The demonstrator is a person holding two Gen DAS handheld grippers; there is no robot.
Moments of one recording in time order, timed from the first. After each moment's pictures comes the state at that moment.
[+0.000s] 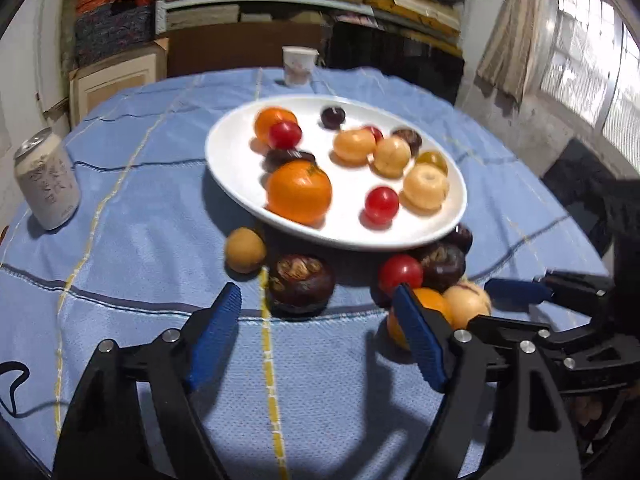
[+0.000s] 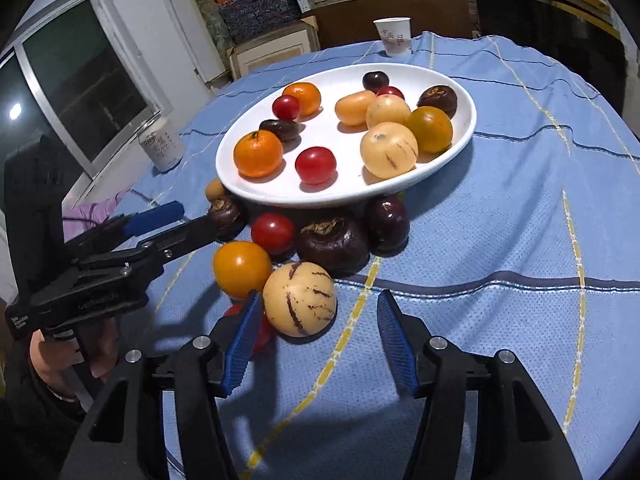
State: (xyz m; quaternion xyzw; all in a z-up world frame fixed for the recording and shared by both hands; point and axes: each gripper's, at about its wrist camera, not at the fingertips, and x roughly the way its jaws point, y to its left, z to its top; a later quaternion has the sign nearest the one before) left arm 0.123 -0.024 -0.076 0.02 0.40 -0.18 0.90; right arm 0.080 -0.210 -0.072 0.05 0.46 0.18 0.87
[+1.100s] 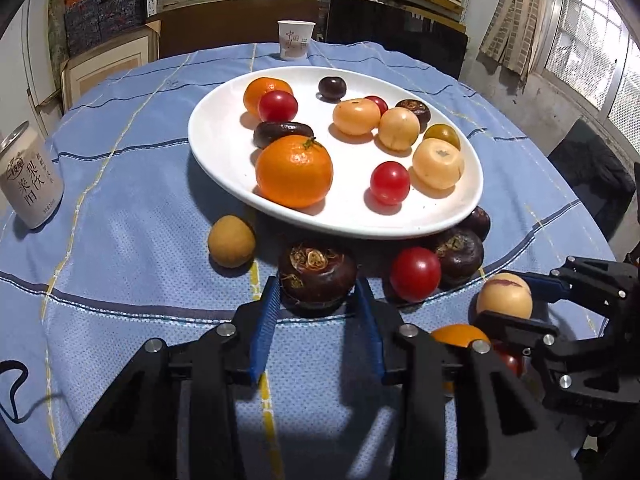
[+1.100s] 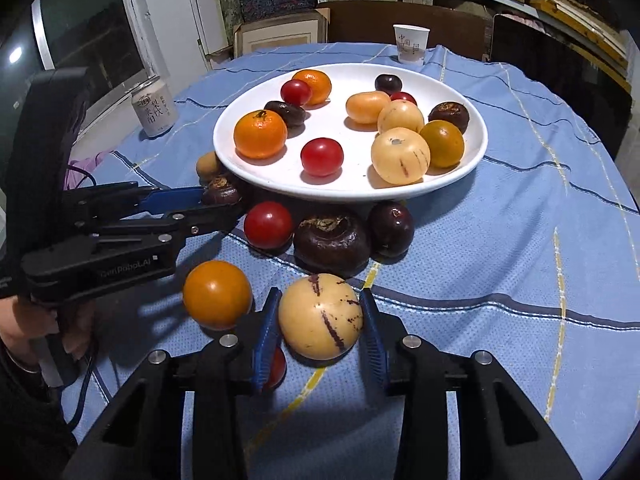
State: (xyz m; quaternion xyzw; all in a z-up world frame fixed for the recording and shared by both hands) left arm 0.142 -0.033 -0.087 0.03 0.43 -0.18 0.88; right arm 0.078 -0.196 -0.073 -0.02 0.45 0.16 0.88
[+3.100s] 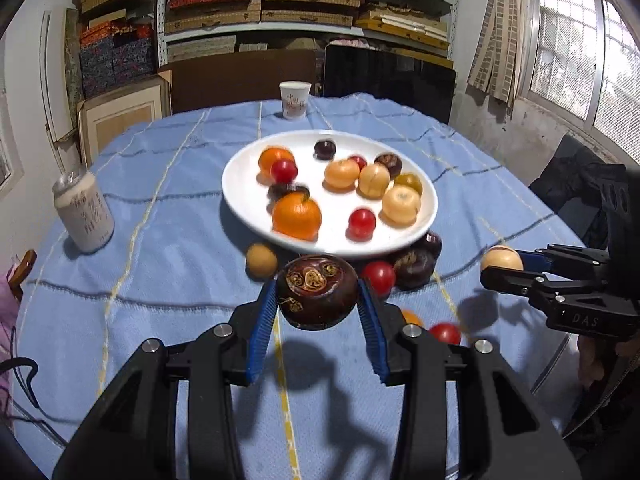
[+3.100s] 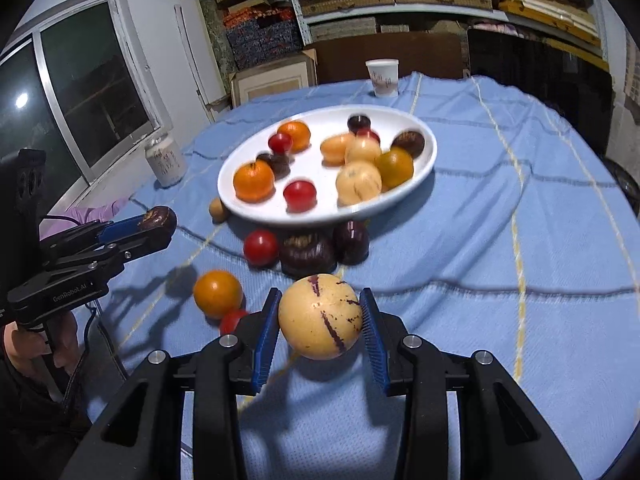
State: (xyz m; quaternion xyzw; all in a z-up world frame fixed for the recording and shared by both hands) left arm 0.078 -0.012 -0.028 0.04 0.35 -0.18 0.92; right arm 0.056 -0.238 -0.037 0.03 0.38 0.16 0.91
